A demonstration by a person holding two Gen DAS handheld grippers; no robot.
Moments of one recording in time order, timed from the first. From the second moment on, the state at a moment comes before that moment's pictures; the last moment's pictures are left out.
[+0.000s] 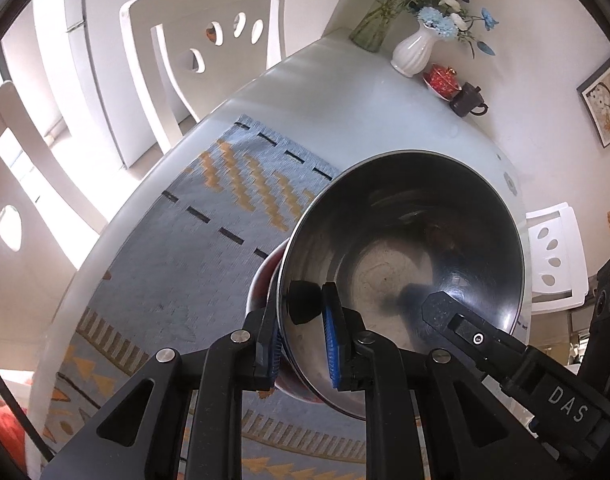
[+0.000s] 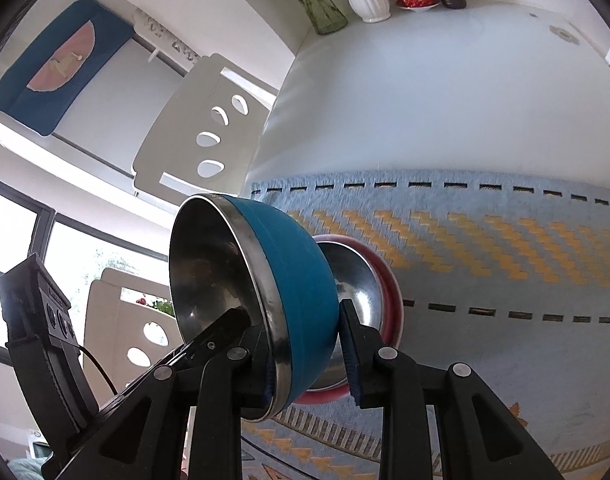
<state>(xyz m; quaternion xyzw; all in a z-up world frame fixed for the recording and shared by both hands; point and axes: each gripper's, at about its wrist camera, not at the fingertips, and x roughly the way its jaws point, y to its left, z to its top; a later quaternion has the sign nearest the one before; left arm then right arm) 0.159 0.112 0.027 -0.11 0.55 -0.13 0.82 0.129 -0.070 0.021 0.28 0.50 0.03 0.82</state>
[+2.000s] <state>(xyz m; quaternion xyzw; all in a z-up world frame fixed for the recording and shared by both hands) 0.163 0.109 0.003 -0.09 0.57 -0.11 0.81 0.126 -0.094 -0.023 0.30 0.53 0.00 0.79</state>
